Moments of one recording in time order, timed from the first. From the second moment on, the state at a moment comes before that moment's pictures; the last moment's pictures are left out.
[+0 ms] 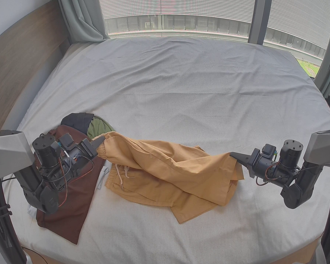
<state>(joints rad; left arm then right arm) -0.15 2.13 -0.55 -1.55 -0.30 -0.71 0.18 2.23 -0.55 -1.54 0.54 0.94</state>
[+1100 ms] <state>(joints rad) -0.15 2.15 -0.55 -1.55 -0.30 -0.71 0.24 2.33 -0.50 -1.55 0.54 0.82</state>
